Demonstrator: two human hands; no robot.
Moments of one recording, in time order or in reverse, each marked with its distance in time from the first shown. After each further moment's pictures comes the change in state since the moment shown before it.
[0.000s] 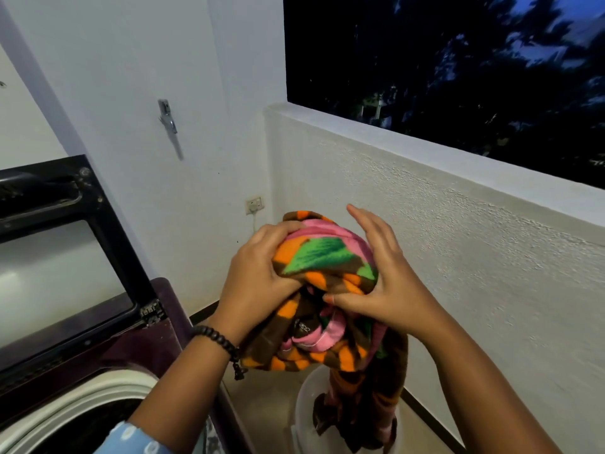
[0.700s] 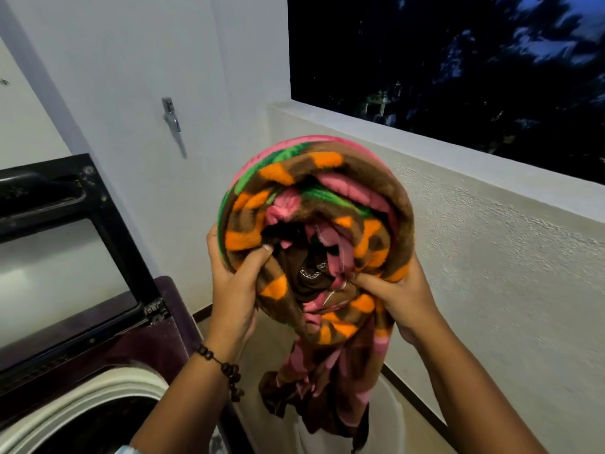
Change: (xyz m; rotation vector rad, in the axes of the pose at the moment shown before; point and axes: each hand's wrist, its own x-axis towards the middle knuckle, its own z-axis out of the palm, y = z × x) left_hand -0.014 0.000 0.008 -0.940 0.480 -0.394; right_hand 0.000 0.037 0.023 0.660 0.285 0.175
